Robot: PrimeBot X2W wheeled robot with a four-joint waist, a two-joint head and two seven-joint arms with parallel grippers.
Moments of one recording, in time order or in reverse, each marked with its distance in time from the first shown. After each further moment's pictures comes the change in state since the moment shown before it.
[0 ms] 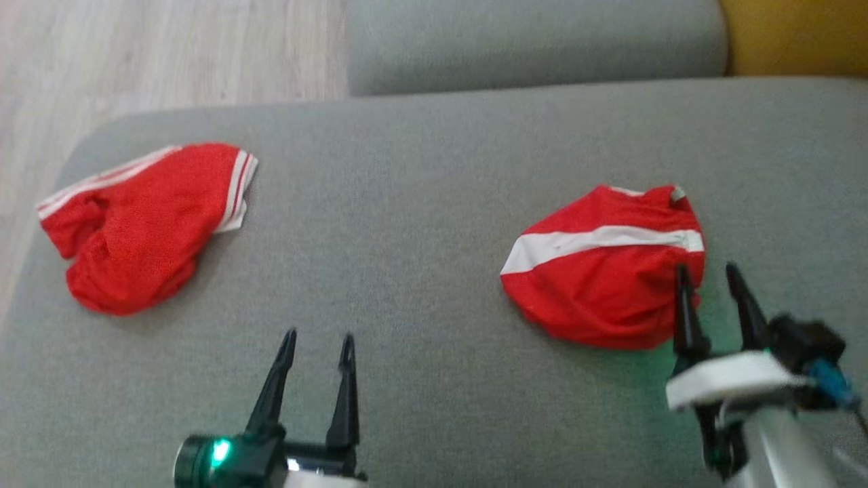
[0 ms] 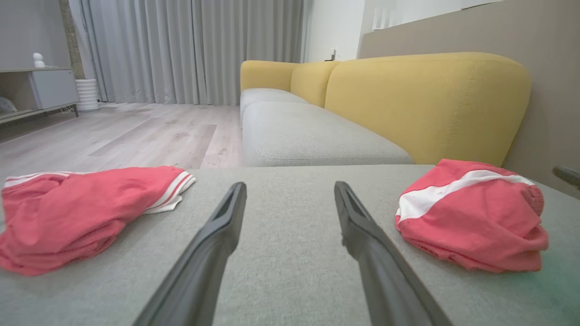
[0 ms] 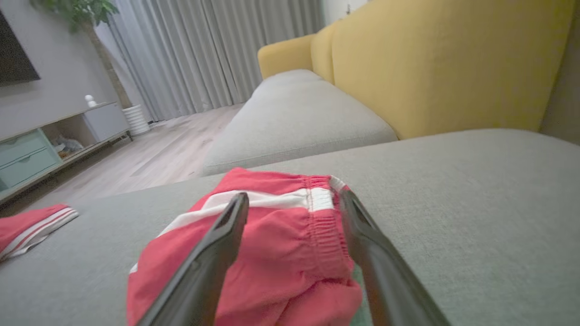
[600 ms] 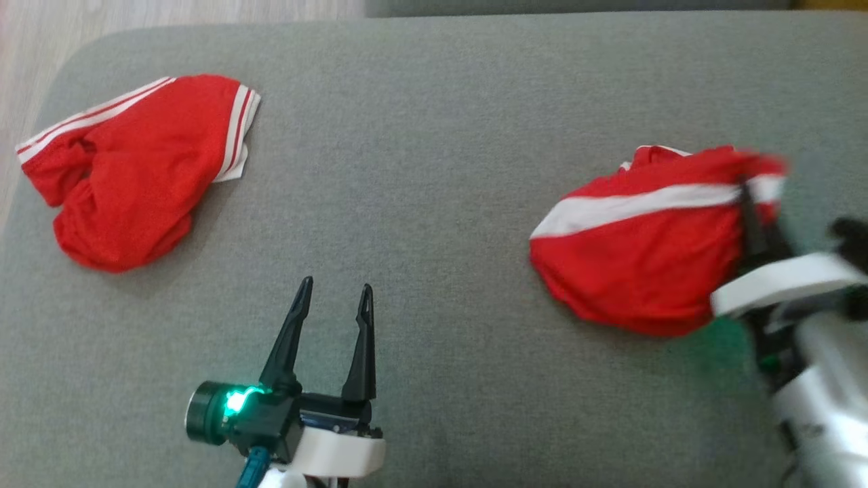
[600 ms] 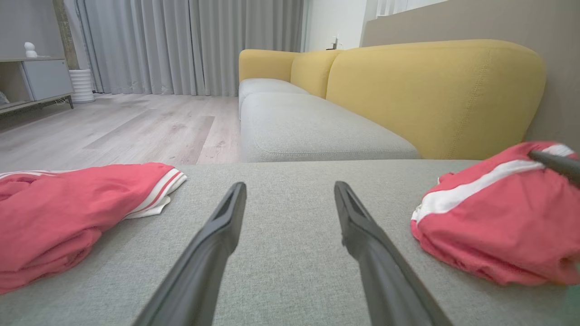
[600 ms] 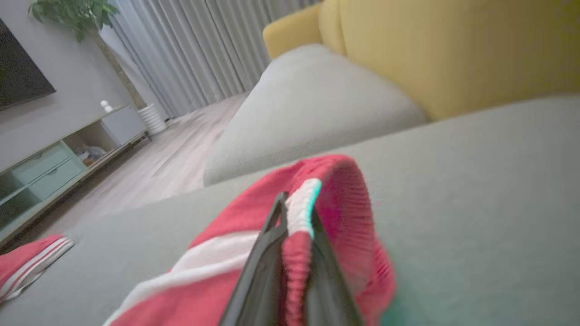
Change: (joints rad) left arm -0.139 -0.001 -0.061 -0.009 0.001 0.028 0.000; right arm -0.305 -0.202 0.246 0.237 0.451 0.000 0.000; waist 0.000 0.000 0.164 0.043
